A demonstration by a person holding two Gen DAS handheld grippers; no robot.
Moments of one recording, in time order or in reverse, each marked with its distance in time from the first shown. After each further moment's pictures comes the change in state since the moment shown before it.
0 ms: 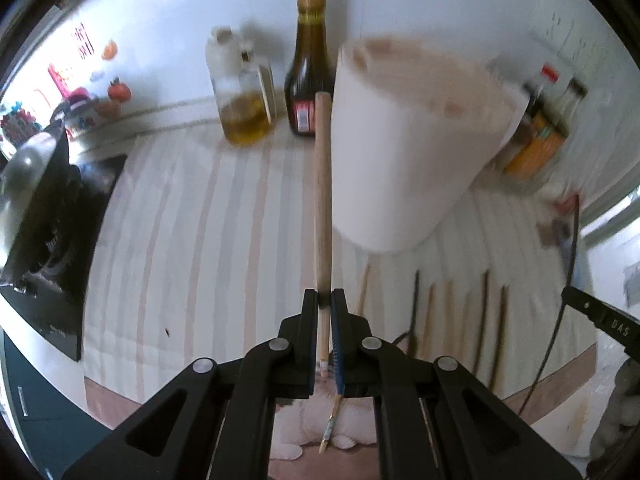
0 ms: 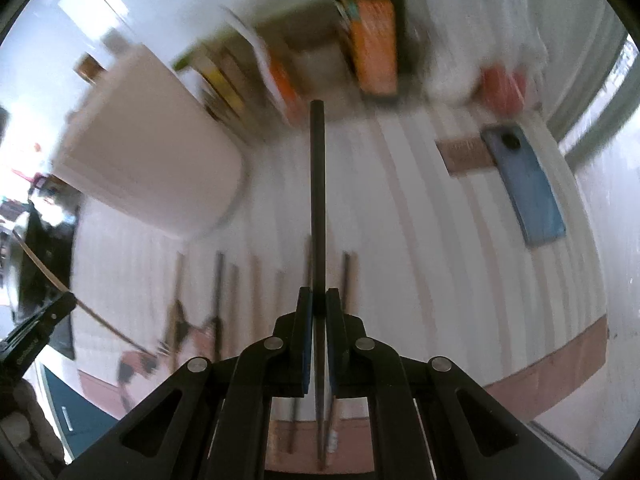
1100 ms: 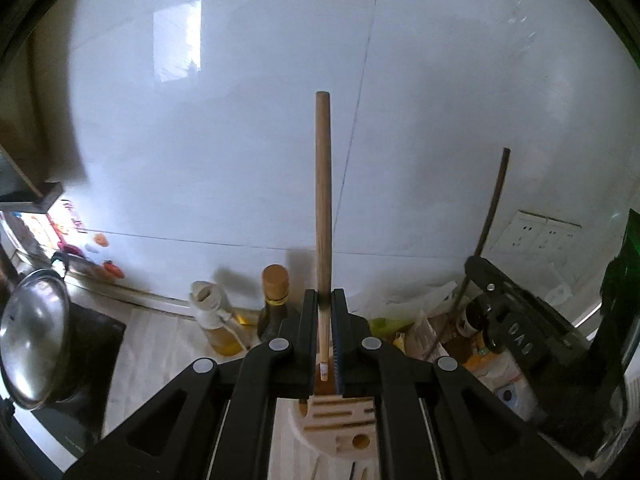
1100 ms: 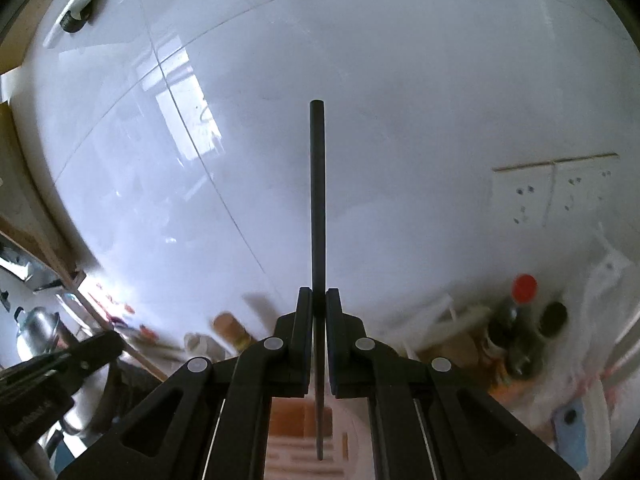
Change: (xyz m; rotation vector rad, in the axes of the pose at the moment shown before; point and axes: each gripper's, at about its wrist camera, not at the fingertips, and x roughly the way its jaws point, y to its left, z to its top) left arm -0.092 -0.024 0.200 -0.028 -0.363 -0.071; right arm -0.115 0.163 0.209 -0.136 -0.601 0.210
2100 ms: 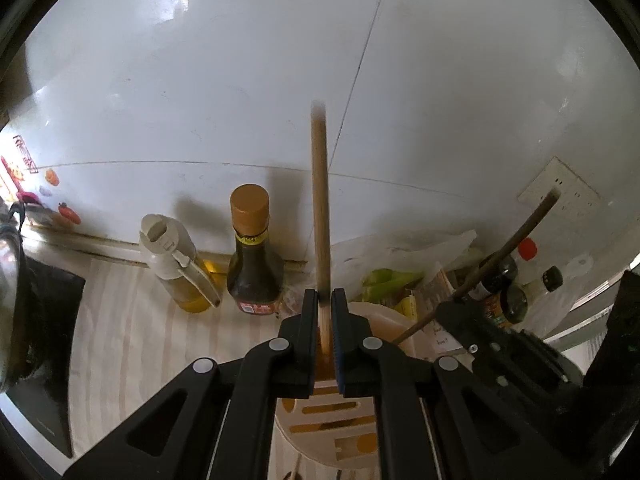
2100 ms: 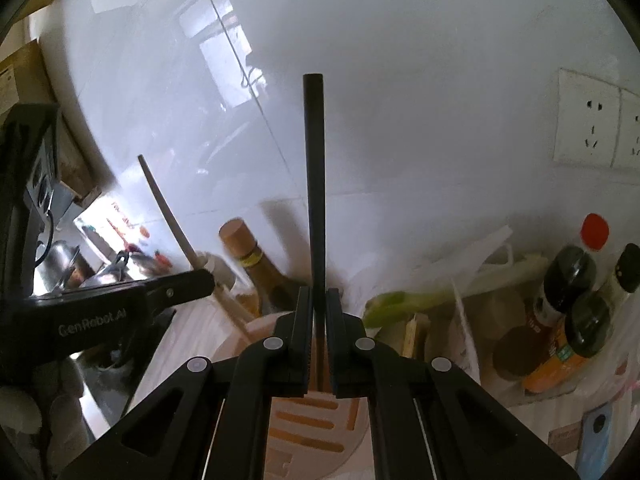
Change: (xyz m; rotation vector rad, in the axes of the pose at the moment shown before) left arm 0.074 0.012 -0.030 -0.056 0.198 -0.071; right arm 0.047 -0.010 -0.072 -0.099 0.189 0.156
